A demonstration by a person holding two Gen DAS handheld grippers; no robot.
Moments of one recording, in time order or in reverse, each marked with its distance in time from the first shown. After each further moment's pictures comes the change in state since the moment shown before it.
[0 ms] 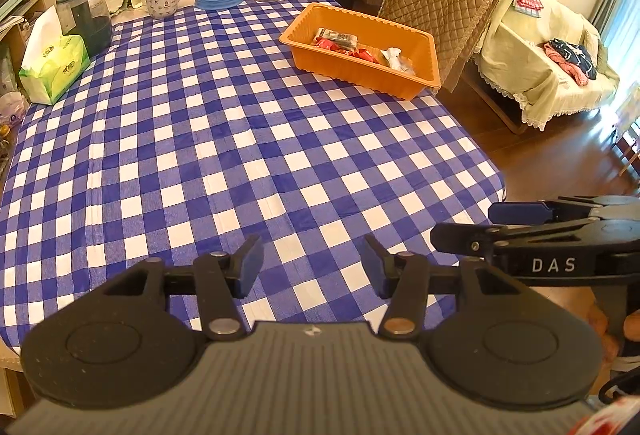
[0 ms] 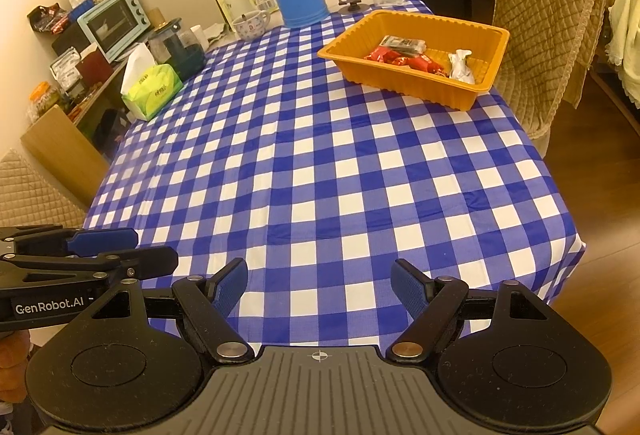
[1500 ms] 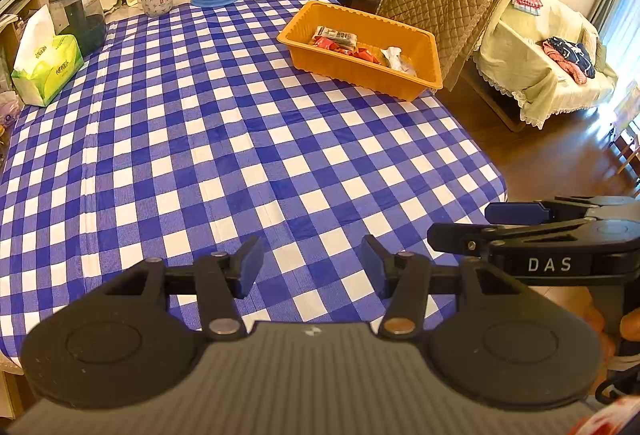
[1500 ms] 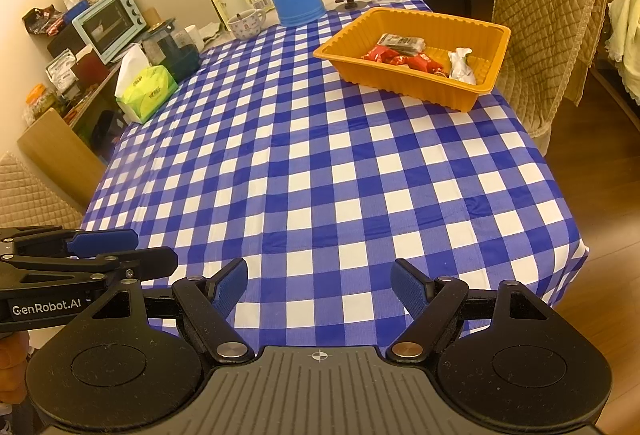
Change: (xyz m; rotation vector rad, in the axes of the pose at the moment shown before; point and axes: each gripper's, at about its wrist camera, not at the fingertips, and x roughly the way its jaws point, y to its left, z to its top) left arm 0.007 0.001 0.006 -0.002 0.009 -0.005; right arm 0.005 -0.002 0.004 0.003 0.002 -0.002
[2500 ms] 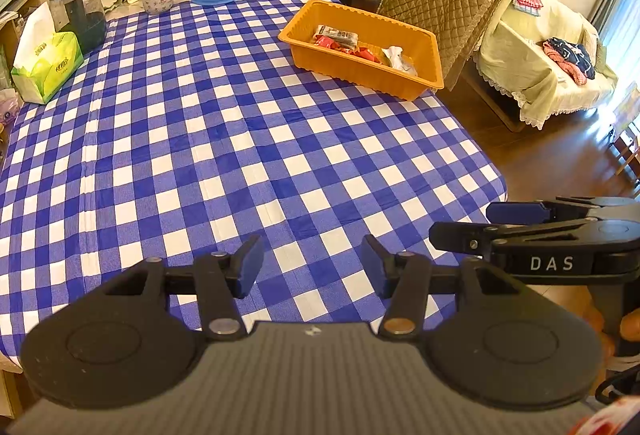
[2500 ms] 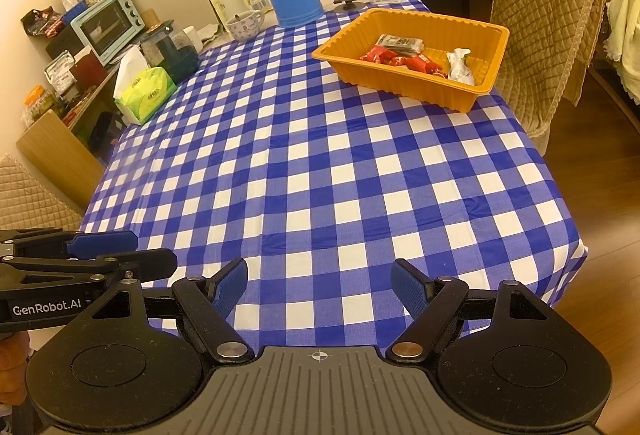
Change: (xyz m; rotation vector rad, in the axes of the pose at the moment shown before) left arm 0.005 0.002 0.006 -0.008 0.011 -0.001; right arm 0.000 0.000 0.001 -0.002 0.003 0.002
